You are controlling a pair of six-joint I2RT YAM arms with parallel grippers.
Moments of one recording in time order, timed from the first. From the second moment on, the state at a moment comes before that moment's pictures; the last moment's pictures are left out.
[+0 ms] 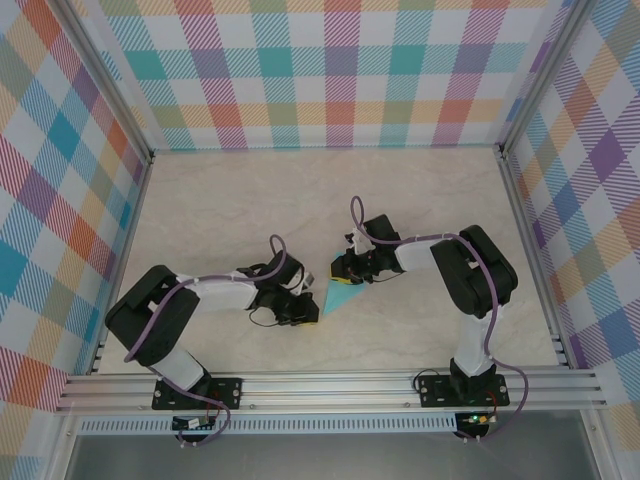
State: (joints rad) left arm -0.71 1.58 0.68 -0.26 0.53 -0.74; right arm 0.52 1.92 0.91 -0.01 -0.79 0.67
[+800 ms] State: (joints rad) left arm -0.72 1.76 0.84 -0.08 0.45 -0.79; right arm 0.52 1.92 0.91 0.00 -0.79 0.67
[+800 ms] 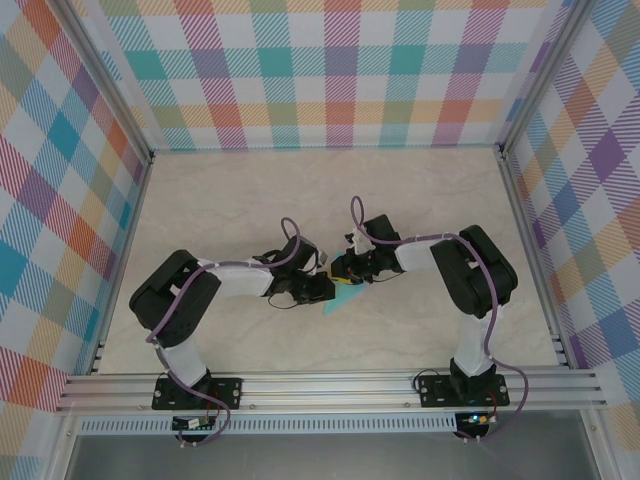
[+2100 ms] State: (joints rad) left arm -0.72 1.75 0.77 0.03 0.44 -0.80; right arm 0.57 1.85 0.91 -0.15 -0.66 0.69
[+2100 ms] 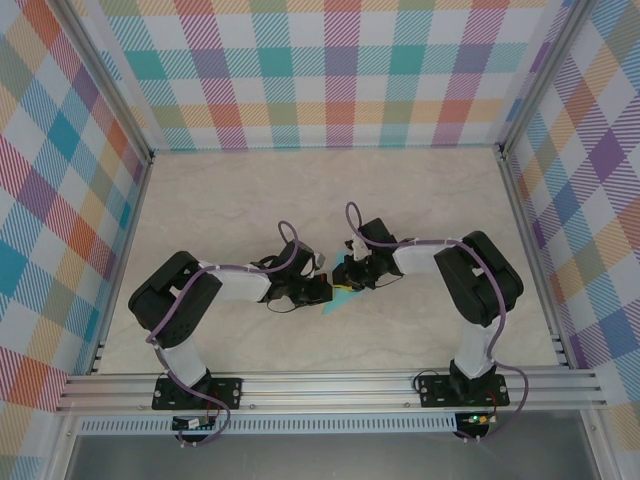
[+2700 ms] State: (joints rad) left arm -0.72 1.77 0.75 0.09 0.44 -0.80; right arm 0.49 1.89 0.97 -0.19 -0.68 0.68
